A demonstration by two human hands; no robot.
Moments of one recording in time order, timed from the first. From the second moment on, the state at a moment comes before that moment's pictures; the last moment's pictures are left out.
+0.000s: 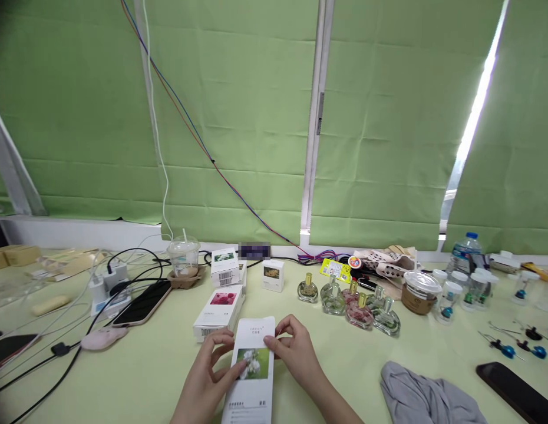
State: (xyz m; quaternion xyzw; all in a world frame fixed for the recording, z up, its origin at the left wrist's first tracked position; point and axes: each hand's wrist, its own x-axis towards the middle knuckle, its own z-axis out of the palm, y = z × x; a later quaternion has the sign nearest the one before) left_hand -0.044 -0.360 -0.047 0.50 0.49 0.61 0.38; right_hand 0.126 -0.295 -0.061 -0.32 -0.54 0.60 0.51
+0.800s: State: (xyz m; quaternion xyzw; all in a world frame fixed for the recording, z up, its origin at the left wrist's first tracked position) left_hand -0.043 -0.373 -0.029 0.53 0.46 0.58 0.41; right_hand 0.146 -0.334 -0.053 -0.30 -0.60 0.47 0.57
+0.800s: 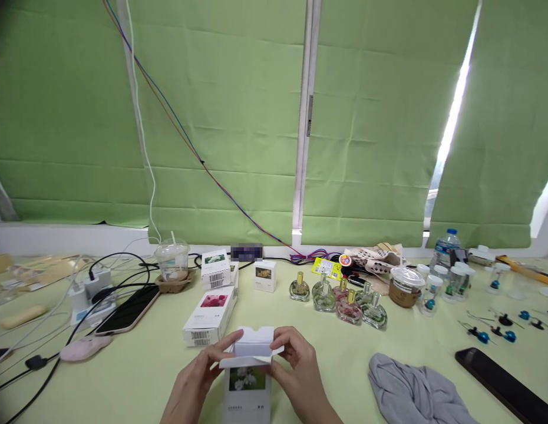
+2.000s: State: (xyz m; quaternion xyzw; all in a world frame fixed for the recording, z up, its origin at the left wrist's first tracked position) left_hand -0.037 -0.374 -0.040 0.61 0.39 0.52 0.45; right_hand 0.239 -0.209 -0.078 -0.63 -0.67 0.00 0.38
